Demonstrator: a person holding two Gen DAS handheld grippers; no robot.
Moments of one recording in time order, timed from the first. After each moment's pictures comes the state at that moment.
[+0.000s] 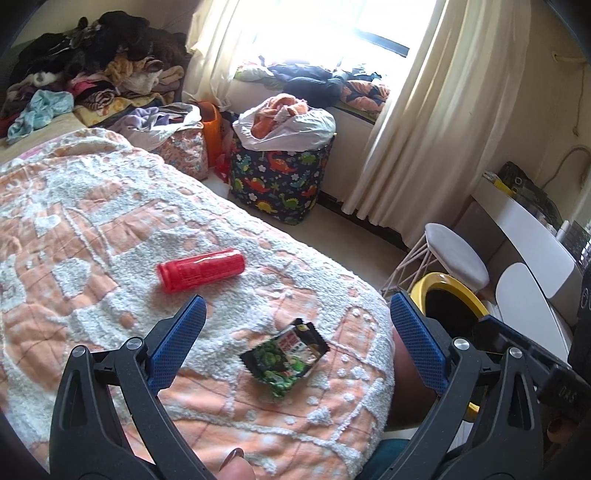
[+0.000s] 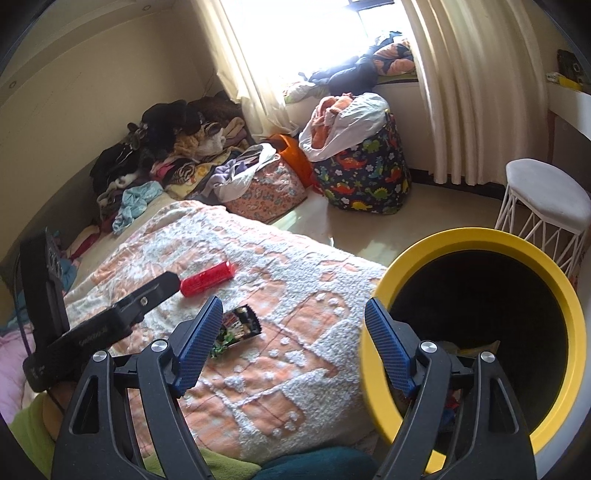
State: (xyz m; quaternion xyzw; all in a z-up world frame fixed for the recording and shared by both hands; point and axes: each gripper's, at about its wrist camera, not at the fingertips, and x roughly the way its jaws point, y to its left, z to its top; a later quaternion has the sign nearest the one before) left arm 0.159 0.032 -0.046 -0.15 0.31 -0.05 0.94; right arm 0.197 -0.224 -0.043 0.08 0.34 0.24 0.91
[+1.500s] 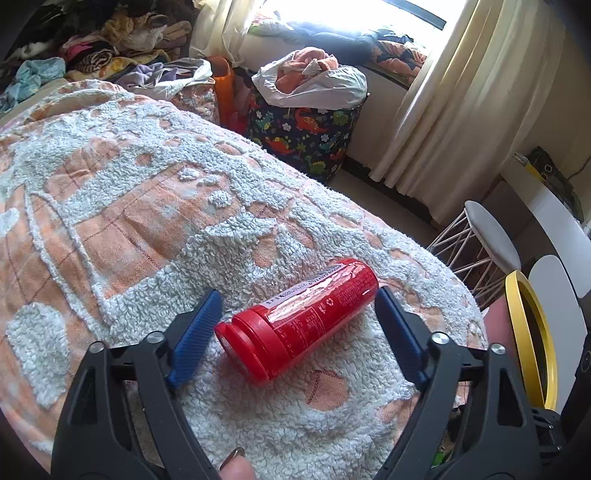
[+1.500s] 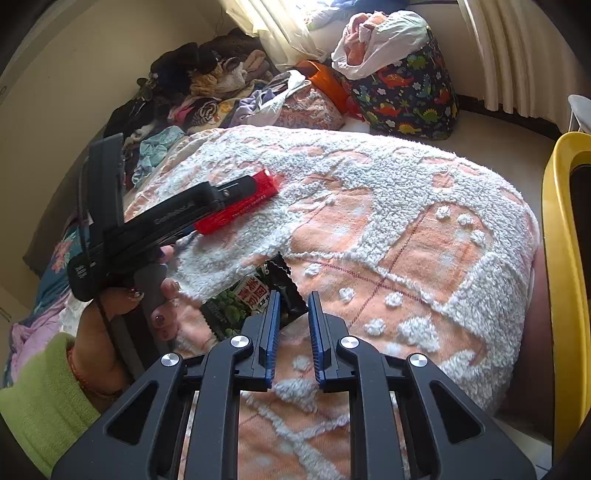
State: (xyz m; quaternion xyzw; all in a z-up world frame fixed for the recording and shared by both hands) left arm 0.254 0.109 -0.122 -0.15 0.39 -0.06 0.91; right arm 0.227 -0.129 -0.127 0.10 0.46 0.31 0.83
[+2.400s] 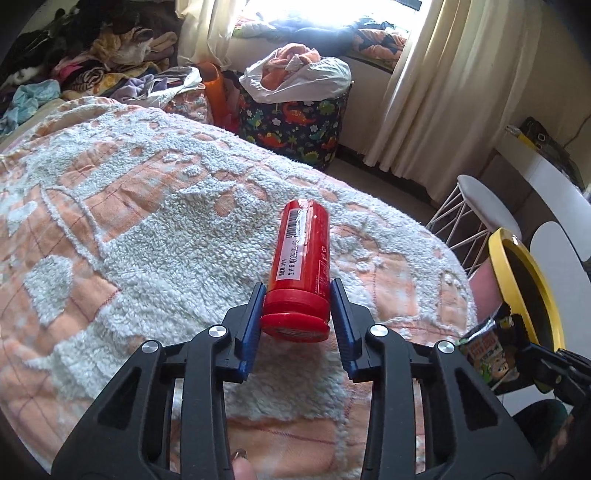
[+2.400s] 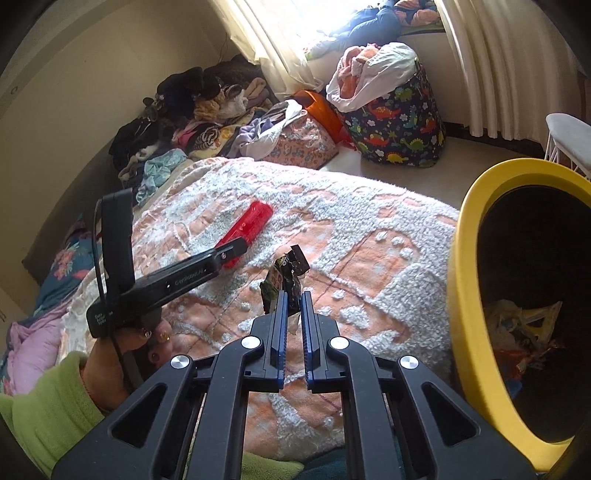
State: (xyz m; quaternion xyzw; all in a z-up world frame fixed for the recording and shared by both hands) left arm 0.212 0.070 -0.112 -0.10 0.39 -0.06 0.91; right arm 0.199 -0.185 -0.088 0.11 0.41 0.30 0.86
